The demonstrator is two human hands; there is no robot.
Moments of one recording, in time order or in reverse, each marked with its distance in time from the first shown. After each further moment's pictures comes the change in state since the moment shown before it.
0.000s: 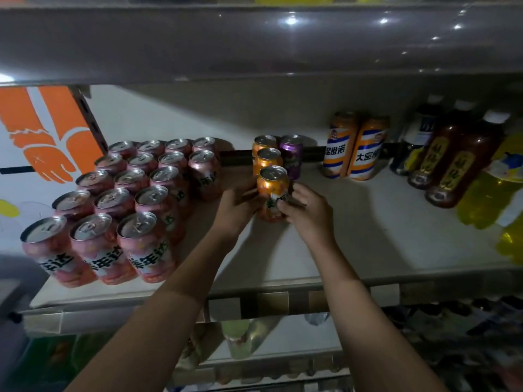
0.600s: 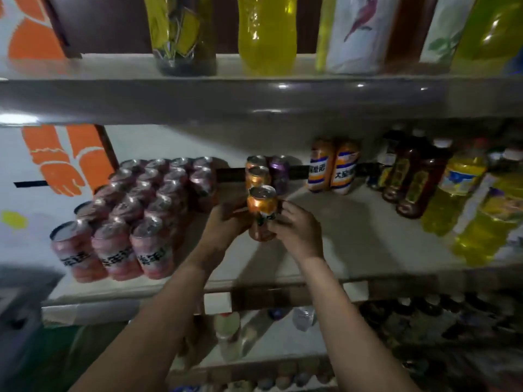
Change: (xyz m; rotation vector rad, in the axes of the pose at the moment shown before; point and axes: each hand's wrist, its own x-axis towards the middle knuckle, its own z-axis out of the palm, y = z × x) left_hand -0.063 0.051 0.013 0.087 0.016 0.011; right_hand -0.049 -0.034 -0.032 -0.068 -0.116 -0.058
